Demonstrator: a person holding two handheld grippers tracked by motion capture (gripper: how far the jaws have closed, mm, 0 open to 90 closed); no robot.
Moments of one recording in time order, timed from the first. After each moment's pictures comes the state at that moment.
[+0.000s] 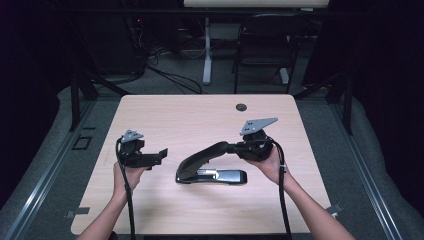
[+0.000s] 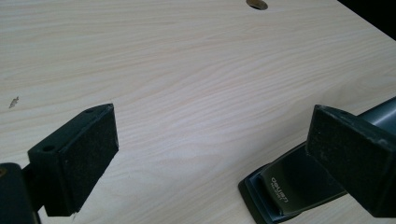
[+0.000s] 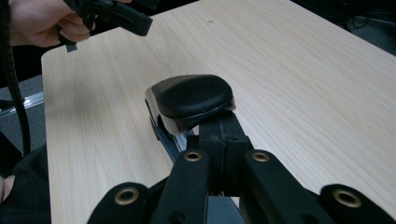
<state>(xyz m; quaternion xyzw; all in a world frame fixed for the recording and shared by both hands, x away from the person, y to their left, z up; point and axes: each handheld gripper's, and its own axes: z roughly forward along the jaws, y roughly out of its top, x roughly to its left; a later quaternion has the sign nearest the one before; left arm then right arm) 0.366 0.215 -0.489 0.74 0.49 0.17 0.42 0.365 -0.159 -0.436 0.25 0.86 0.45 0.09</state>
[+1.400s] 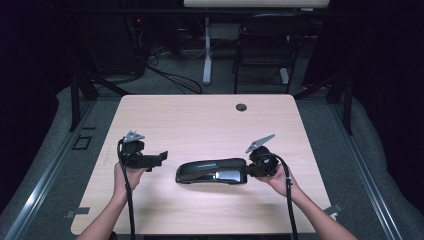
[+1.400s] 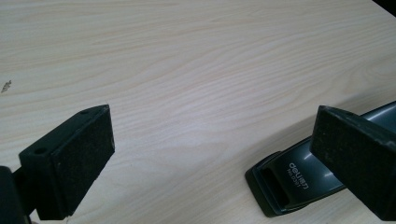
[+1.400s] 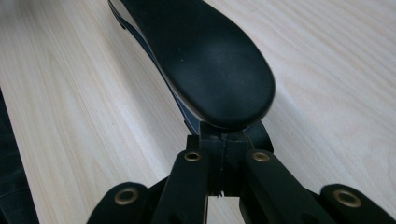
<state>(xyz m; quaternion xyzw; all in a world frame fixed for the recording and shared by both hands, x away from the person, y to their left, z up) 0.370 0.216 -0.499 0.75 0.50 0.15 0.40 0.367 -0.188 -0.513 0.32 0.89 0.31 0.01</state>
